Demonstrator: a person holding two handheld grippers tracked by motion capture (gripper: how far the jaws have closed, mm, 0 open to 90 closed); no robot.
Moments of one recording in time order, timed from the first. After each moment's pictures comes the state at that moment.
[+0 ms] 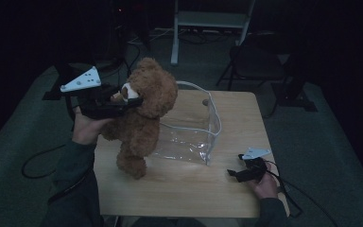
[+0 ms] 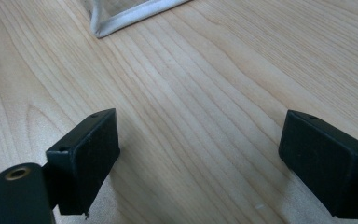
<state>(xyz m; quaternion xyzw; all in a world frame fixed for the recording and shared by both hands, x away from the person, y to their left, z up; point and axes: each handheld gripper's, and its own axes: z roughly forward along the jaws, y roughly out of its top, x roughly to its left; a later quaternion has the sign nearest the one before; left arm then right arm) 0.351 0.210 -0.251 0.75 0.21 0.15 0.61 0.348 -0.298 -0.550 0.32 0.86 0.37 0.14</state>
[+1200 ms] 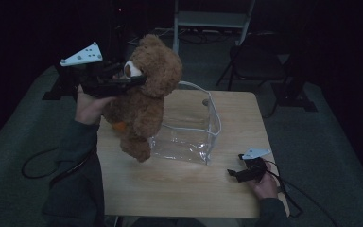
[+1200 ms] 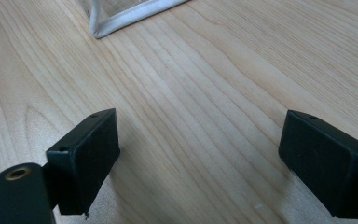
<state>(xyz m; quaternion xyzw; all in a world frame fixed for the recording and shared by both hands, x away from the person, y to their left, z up) 0.379 0.200 -0.211 0.74 0.20 0.17 0.62 0.348 -0.298 -0.550 0.32 0.86 0.37 0.14</state>
